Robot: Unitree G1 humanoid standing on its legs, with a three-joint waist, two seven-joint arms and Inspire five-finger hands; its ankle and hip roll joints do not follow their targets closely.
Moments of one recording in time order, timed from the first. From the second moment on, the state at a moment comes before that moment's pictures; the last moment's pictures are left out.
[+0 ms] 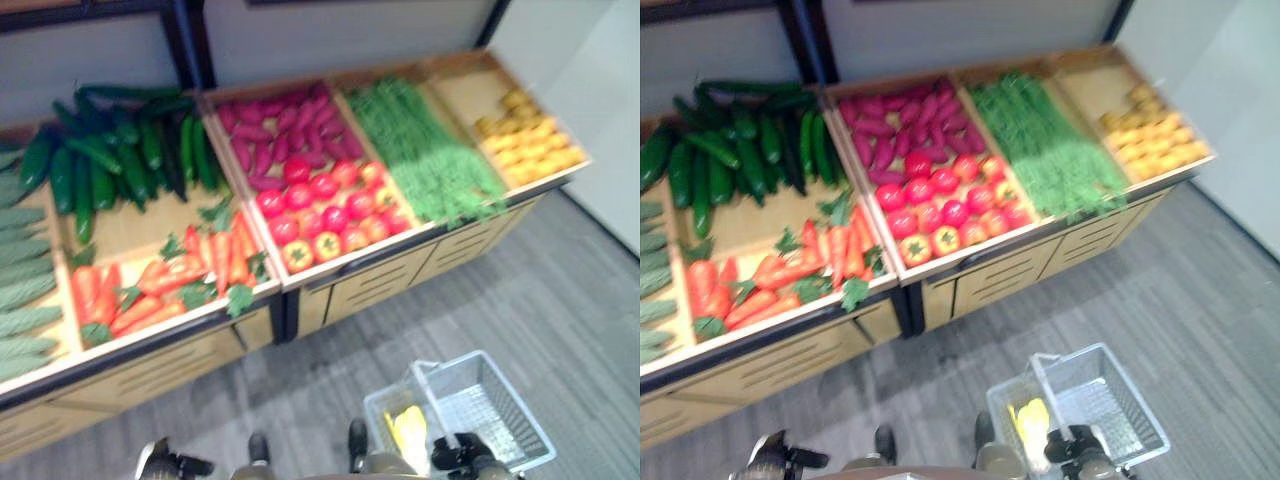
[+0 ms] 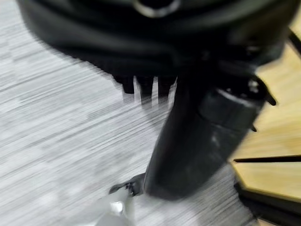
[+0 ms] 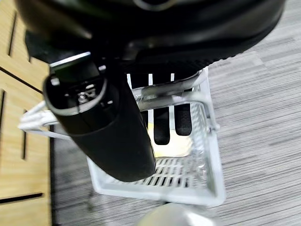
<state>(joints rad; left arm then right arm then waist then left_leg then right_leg) 0.00 0.29 0.06 1.34 -0.10 -0.11 0.18 0.02 -0.25 0.14 1.32 0.03 -0.11 -0.11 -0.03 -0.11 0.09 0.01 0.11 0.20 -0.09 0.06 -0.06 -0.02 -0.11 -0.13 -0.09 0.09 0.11</state>
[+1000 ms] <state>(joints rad) 0.16 0.45 0.35 0.54 0.10 -0.13 0.82 0.10 -0.31 0.09 1.32 -0.07 -0.14 -0.20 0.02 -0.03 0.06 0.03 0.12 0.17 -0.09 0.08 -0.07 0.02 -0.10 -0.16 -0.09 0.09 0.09</state>
